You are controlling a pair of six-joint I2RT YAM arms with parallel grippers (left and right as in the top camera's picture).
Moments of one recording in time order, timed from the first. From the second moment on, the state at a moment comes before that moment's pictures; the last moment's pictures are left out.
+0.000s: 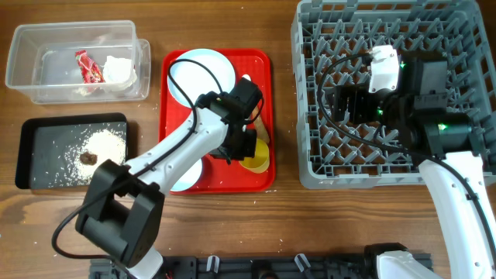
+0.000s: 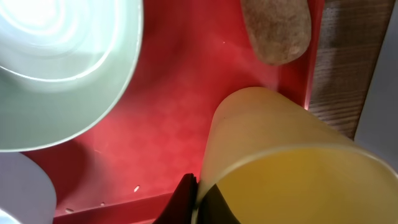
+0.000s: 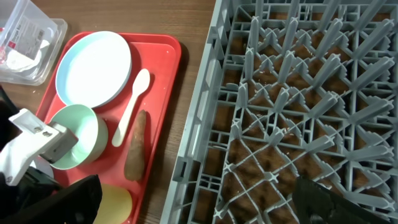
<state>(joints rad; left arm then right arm) -0.60 1.79 1.27 -0.98 0.13 -0.47 0.08 1.25 1.20 -0.78 -0.27 0.02</state>
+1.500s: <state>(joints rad) -0.18 1.71 1.42 -0.65 1.39 -0.66 0.18 1.47 1.20 -0.15 -1.23 0.03</state>
